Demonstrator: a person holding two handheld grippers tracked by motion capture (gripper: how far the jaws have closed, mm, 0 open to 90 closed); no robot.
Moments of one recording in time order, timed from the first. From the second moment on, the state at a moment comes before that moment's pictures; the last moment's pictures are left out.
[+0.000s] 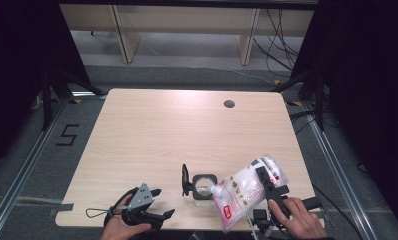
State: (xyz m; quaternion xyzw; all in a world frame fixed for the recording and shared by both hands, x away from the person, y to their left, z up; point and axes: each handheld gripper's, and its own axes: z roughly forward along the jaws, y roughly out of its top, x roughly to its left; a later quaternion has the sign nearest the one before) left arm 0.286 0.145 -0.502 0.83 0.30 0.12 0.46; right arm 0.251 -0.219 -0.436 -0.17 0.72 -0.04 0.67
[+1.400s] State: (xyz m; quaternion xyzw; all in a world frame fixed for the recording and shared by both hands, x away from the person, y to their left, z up) left arm 0.286 0.146 -0.502 0.83 0.30 0.12 0.46; right arm 0.253 -0.221 -0.435 -0.16 0.75 -0.03 0.64
